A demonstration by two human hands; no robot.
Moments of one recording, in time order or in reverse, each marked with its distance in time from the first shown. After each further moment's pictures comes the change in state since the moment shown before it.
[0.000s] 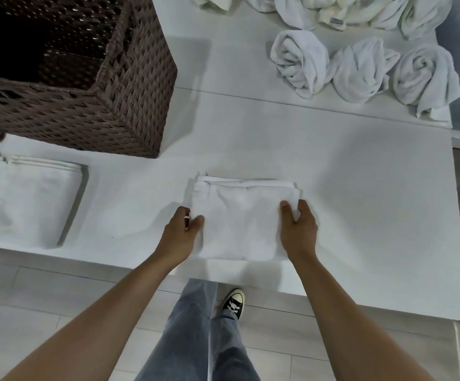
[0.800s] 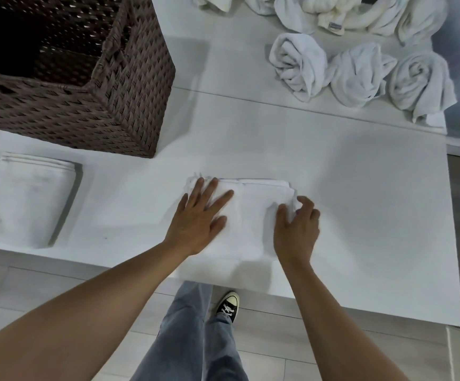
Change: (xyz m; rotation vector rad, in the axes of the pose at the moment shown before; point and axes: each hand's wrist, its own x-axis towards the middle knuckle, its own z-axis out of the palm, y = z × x) left_hand 0.043 -0.005 0.029 0.887 0.026 0.634; right_hand -0.006 -0.005 0.004 -0.283 0.189 -0.130
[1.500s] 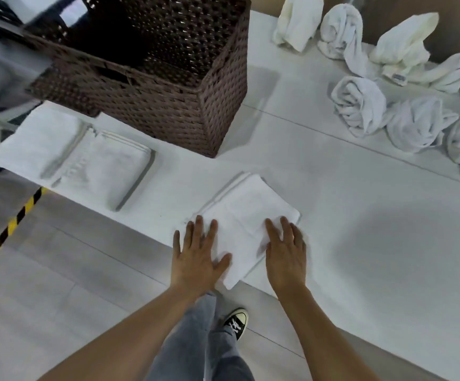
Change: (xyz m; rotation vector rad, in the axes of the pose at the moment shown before) left_hand -0.133 0.008 0.008 0.003 0.003 -0.526; right_hand -0.065 -0.009 0.037 -0.446 -0.344 -0.639
